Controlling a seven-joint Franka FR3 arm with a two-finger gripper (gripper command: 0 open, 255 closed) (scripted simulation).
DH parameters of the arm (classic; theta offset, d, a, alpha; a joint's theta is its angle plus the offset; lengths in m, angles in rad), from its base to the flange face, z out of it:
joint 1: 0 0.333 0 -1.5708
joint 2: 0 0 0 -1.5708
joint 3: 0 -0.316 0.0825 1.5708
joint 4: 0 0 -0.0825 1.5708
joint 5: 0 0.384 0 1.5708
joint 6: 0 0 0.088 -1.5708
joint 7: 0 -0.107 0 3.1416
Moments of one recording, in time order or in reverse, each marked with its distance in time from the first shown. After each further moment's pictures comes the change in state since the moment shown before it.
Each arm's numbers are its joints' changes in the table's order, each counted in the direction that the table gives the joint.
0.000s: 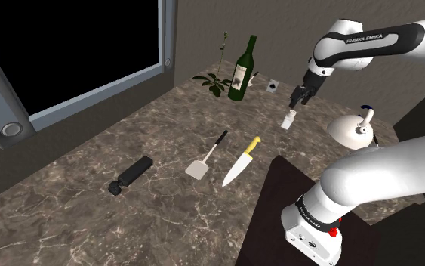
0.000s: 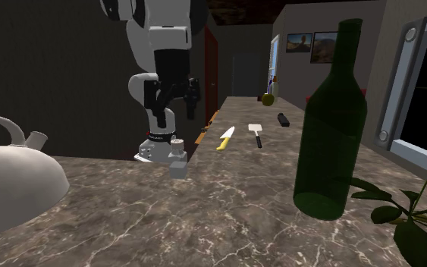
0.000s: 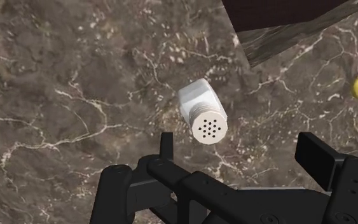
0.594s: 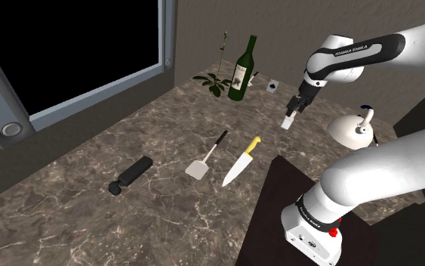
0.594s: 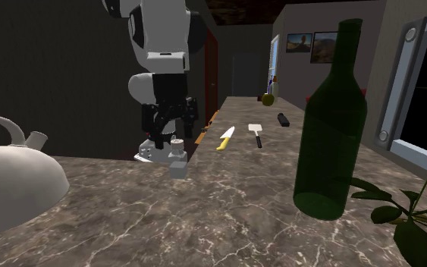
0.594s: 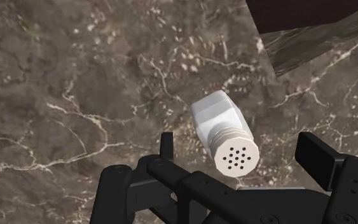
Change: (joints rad) arm 0.001 0.082 0.047 0.058 -0.005 0.136 0.028
